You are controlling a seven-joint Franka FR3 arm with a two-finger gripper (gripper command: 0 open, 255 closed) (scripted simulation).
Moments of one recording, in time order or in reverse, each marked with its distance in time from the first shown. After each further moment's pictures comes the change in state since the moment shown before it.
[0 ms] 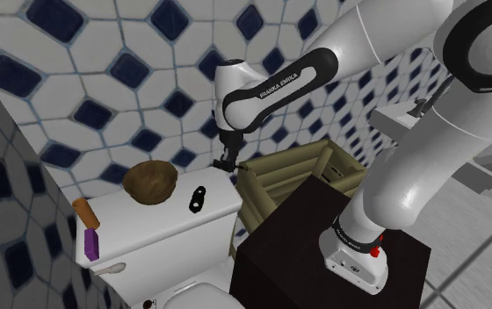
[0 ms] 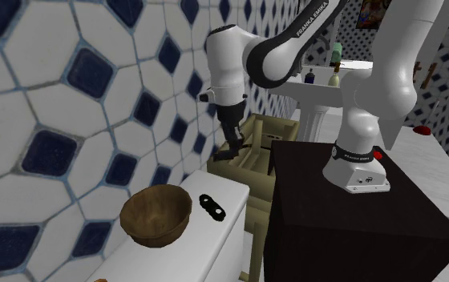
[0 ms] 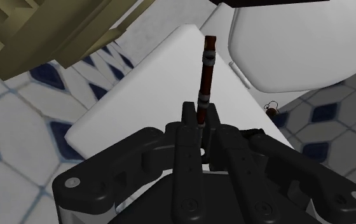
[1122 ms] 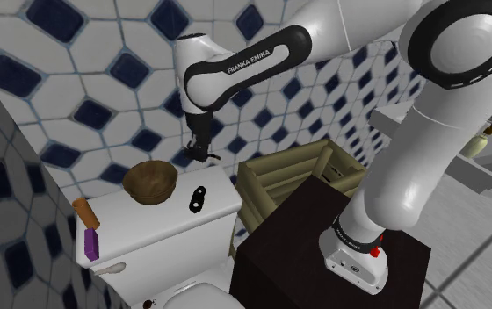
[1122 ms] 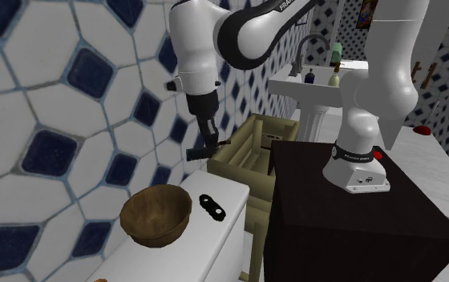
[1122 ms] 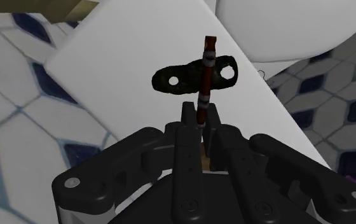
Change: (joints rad) arm 0.042 0.156 0.054 0.330 -0.024 -0.173 0.119
